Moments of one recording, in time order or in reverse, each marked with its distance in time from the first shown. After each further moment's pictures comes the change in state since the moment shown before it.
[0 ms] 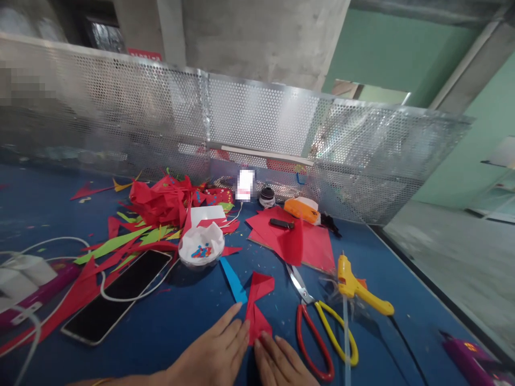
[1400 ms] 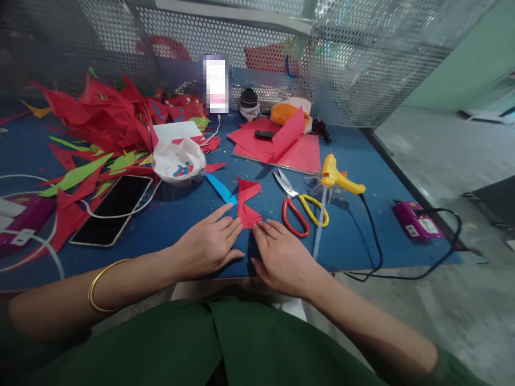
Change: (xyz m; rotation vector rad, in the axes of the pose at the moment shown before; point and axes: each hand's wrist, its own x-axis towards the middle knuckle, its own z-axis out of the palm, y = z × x) left_hand 0.013 -0.015 -0.039 -0.251 -0.187 0.029; right_hand 0.030 -0.023 -0.067 0.310 -0.310 0.362
